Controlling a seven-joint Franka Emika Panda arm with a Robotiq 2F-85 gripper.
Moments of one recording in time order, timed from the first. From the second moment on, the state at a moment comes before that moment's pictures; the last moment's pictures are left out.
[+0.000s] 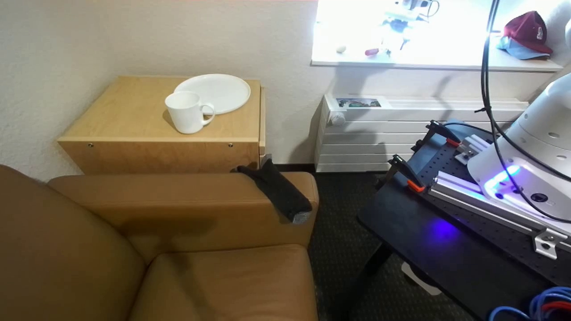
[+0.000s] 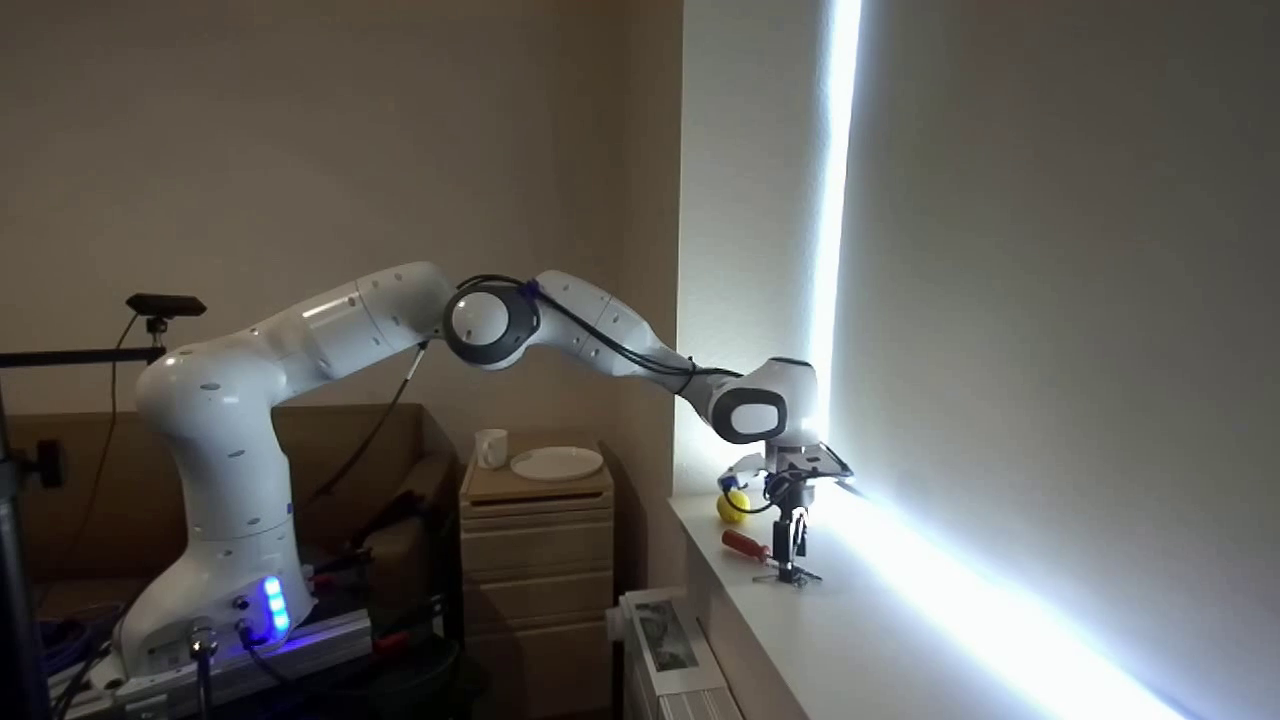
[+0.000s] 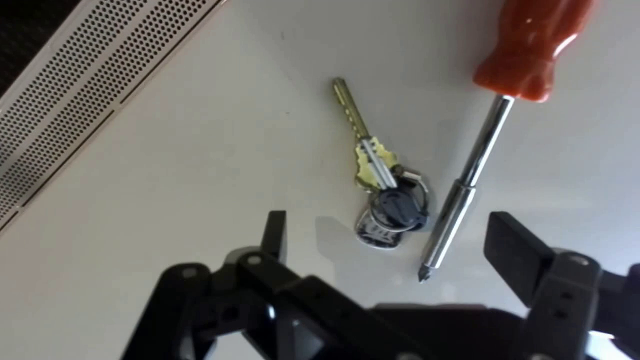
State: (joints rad) arm -0.59 1.14 -0.24 -0.99 0.20 2.17 0.57
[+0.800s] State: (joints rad) arm -0.58 1.17 -0.25 -0.95 0.18 2.14 0.59
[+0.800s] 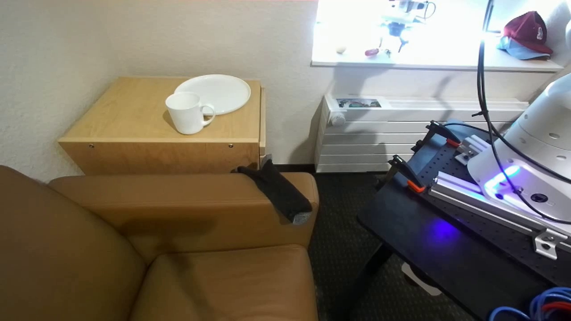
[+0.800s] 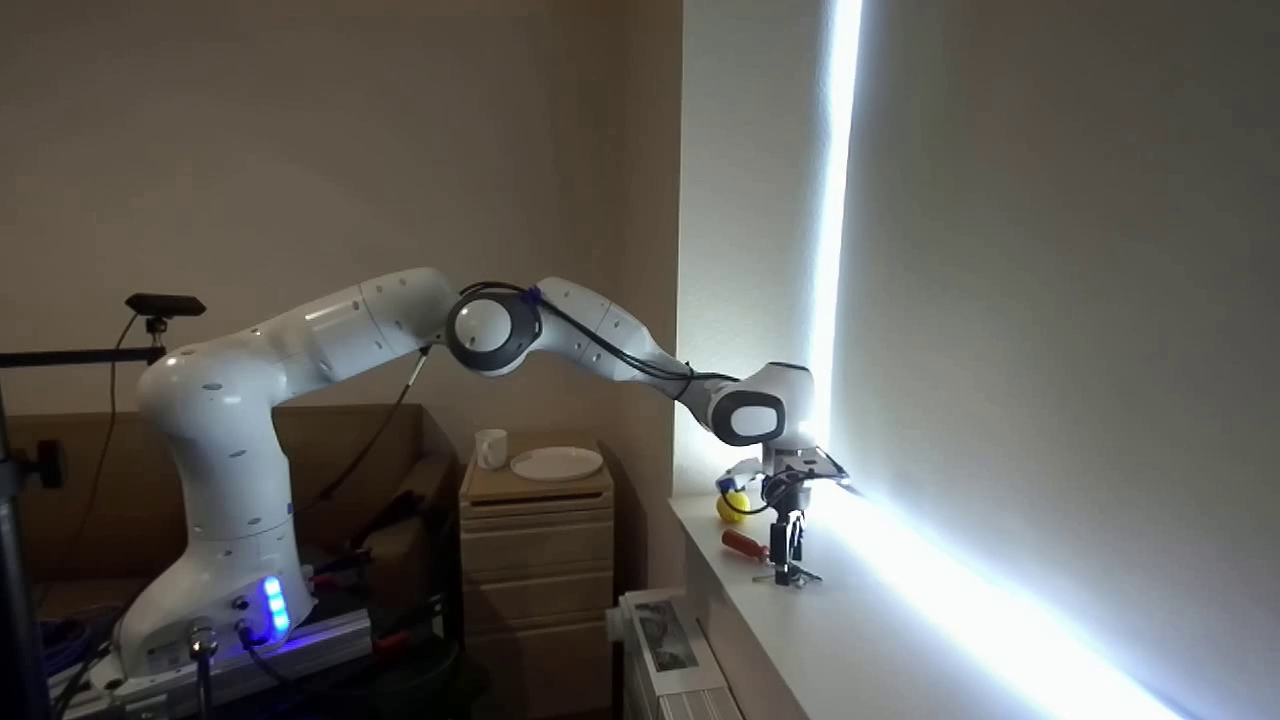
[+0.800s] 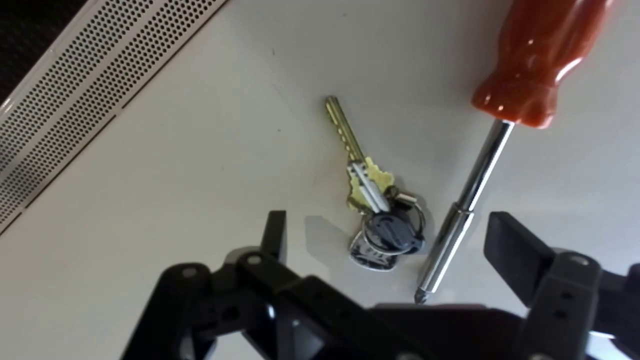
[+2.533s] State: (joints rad) arm -0.59 1.05 -0.29 -1.05 0.14 2.07 0.53
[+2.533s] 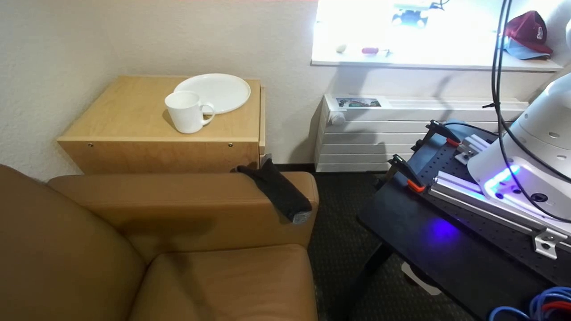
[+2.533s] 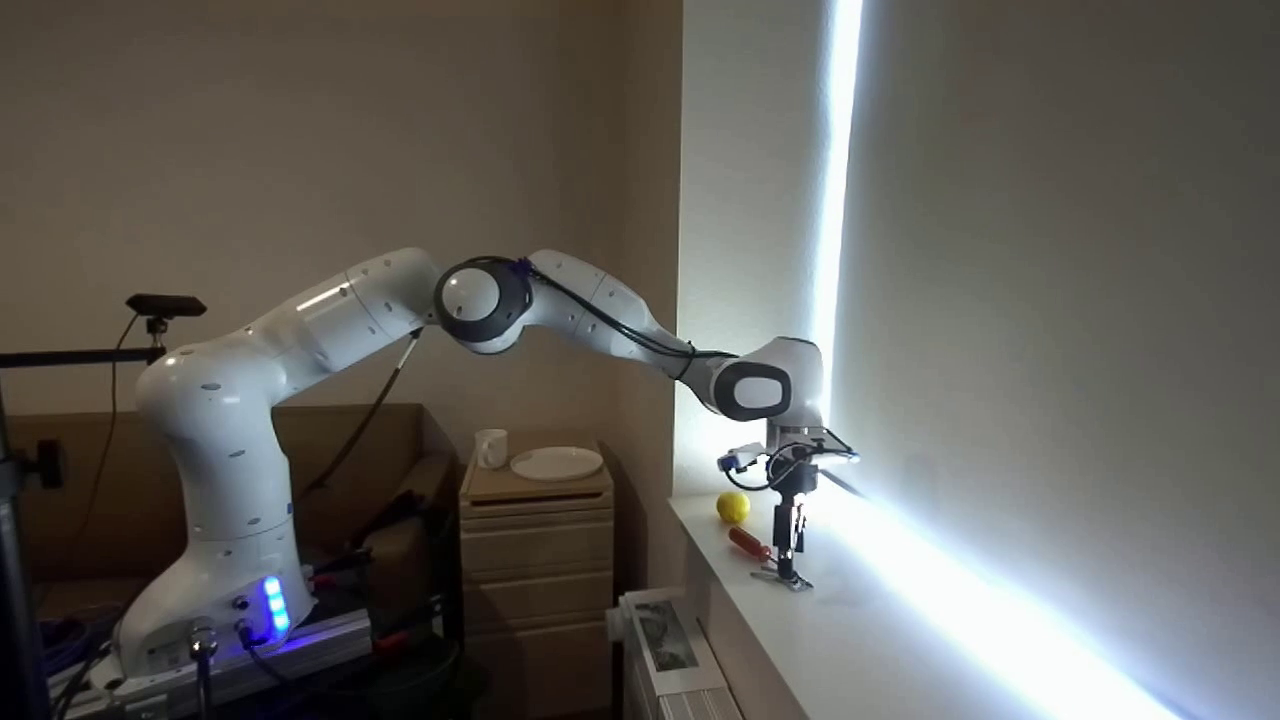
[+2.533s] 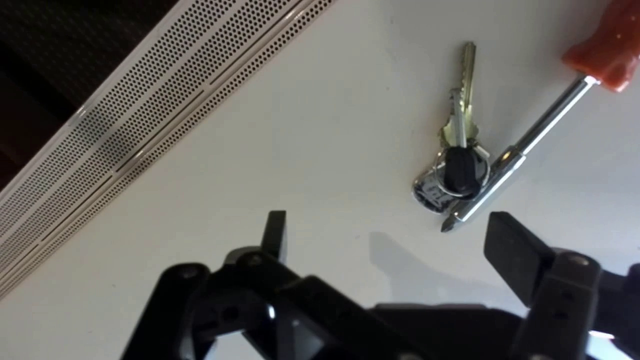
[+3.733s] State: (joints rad) arm -0.81 0.97 -0.17 -1.27 0.37 2.38 0.09
